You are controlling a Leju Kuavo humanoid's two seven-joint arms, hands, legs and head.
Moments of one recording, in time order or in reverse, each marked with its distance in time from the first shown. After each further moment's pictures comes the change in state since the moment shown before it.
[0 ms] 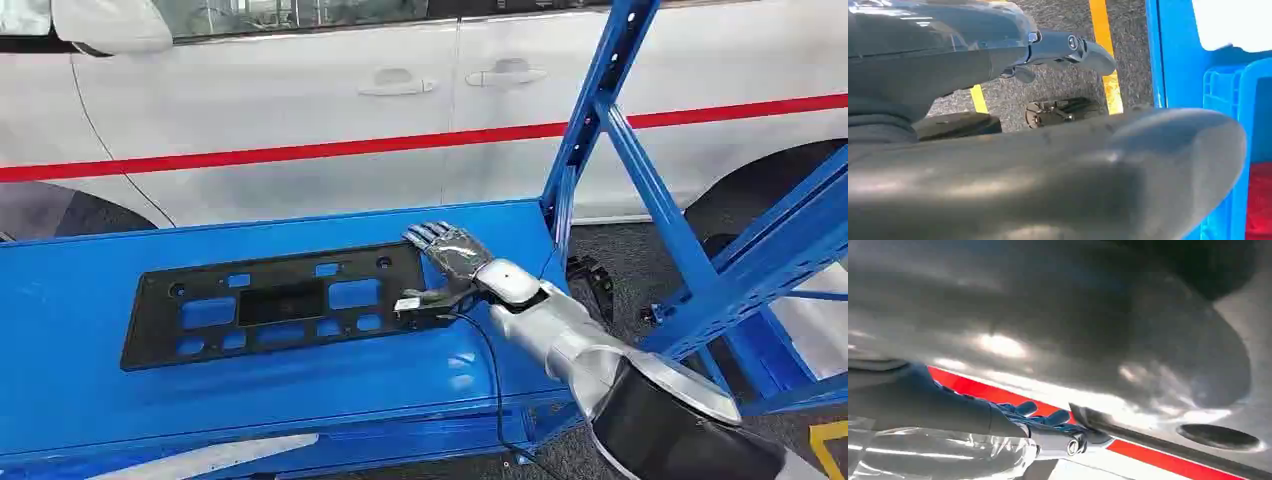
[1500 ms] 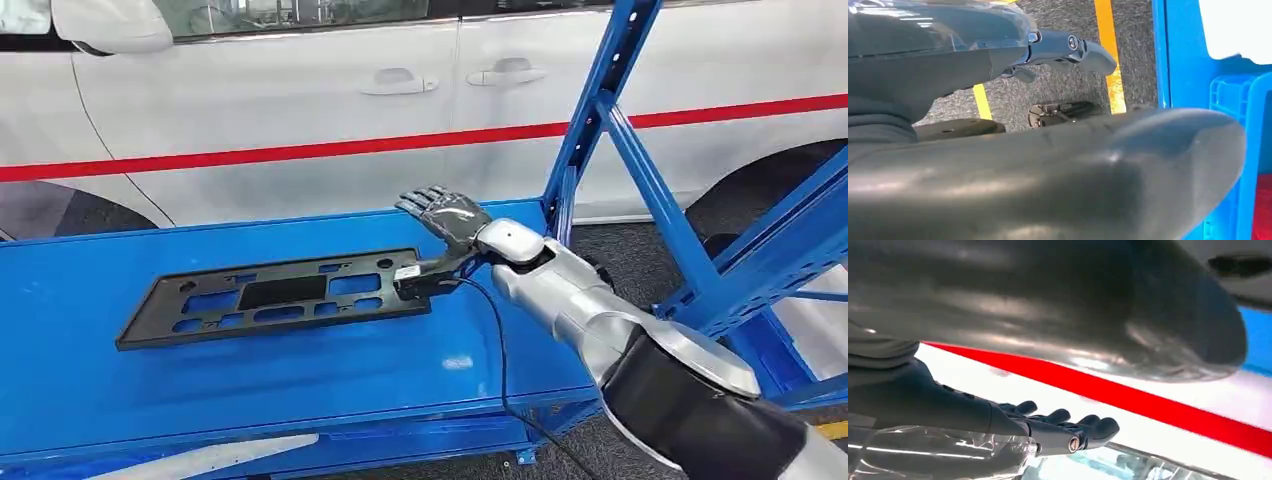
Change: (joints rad) left arm 0.010 0.008 0.009 0.000 0.010 0.010 -0.002; right arm -0.122 -0.046 0.023 -0.069 -0.065 0.093 -0.053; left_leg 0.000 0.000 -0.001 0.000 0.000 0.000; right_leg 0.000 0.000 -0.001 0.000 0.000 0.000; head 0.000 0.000
